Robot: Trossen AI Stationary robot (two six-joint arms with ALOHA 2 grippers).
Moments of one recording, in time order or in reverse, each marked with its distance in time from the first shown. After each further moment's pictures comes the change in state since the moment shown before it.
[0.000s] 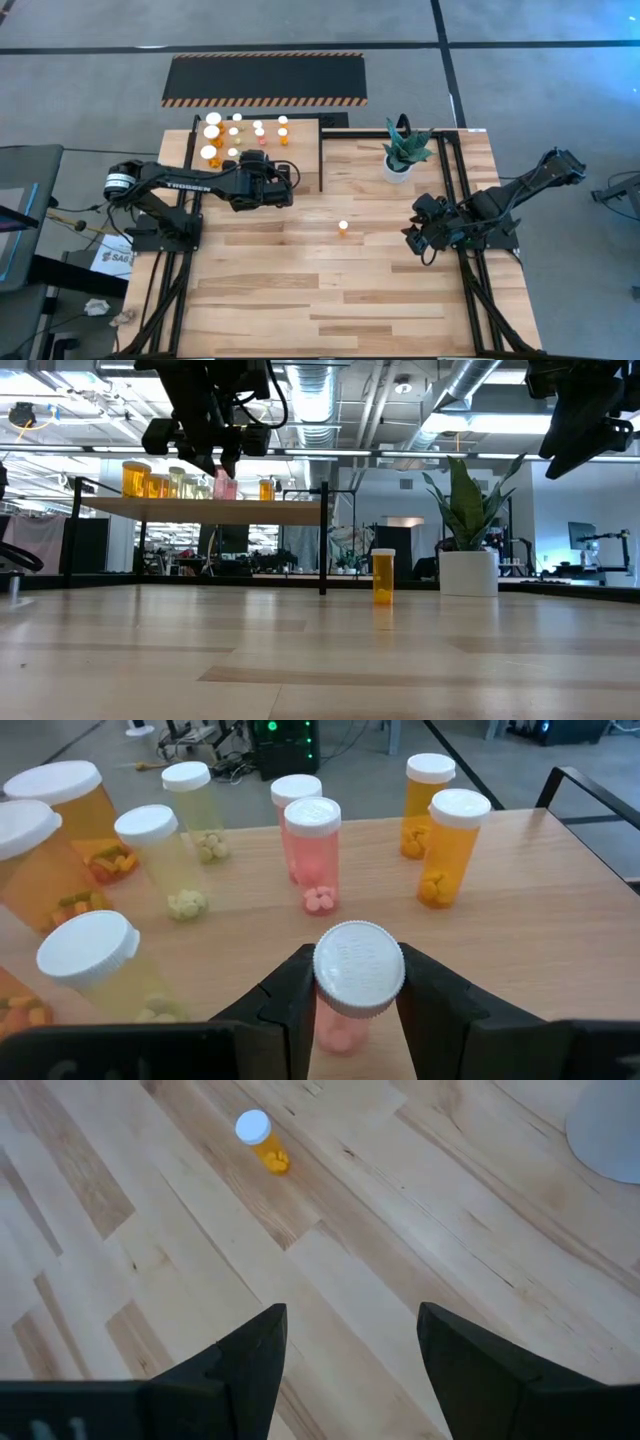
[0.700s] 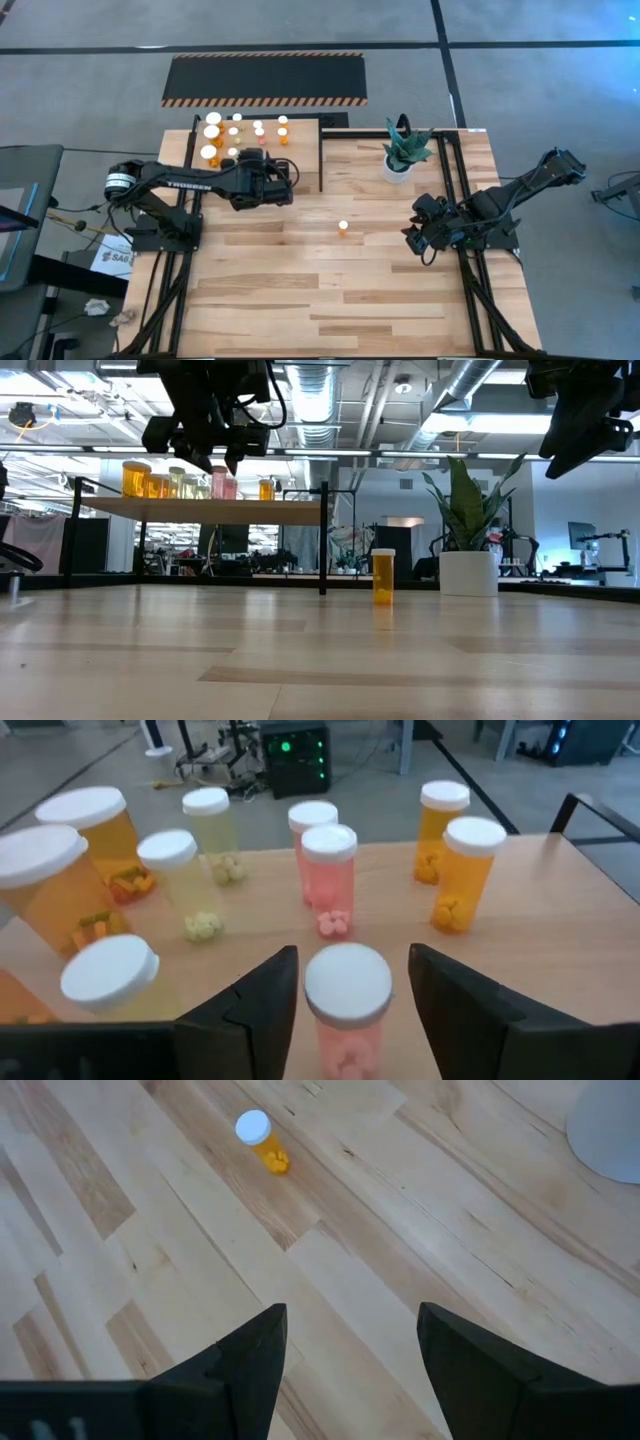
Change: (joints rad) left arm 0.014 0.002 -0.001 -0.001 -0.060 -0.005; right arm 0.000 0.000 0.000 0.000 0.000 0.000
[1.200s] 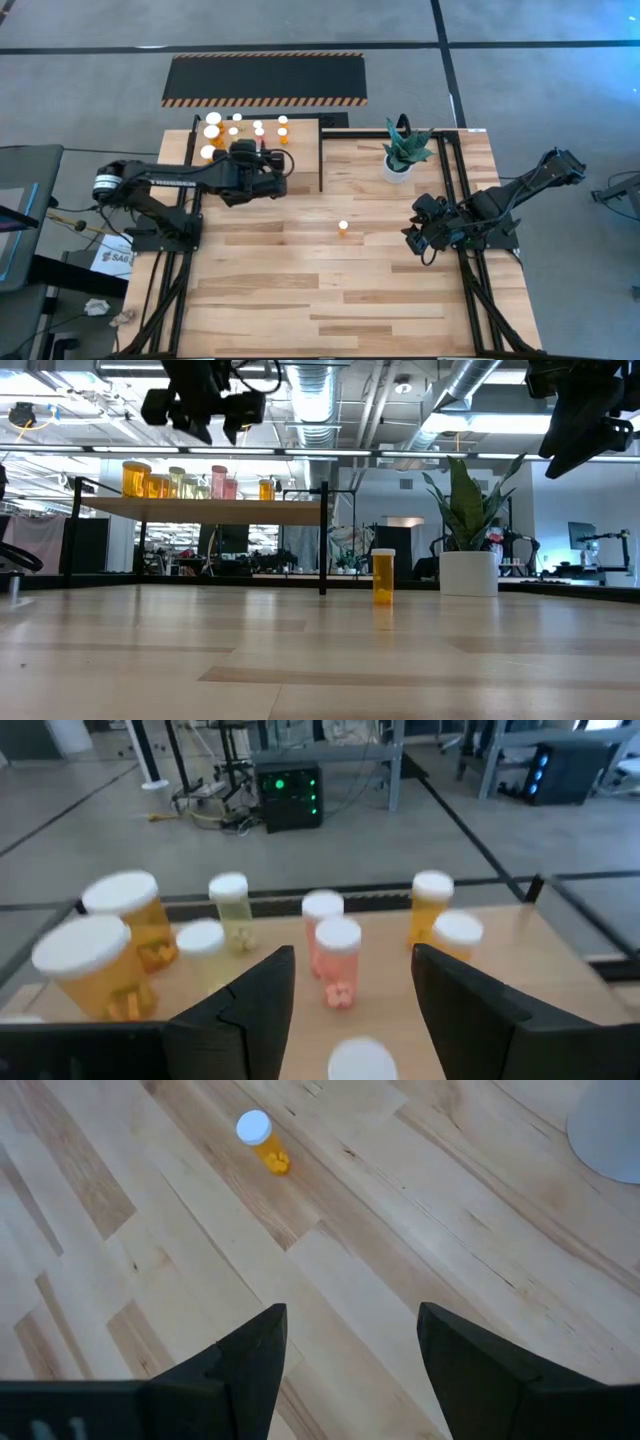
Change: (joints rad) left arm 0.000 -0.093 0.048 0.001 -0.074 0.121; right arm 0.000 0.000 0.000 0.002 0.000 0.000
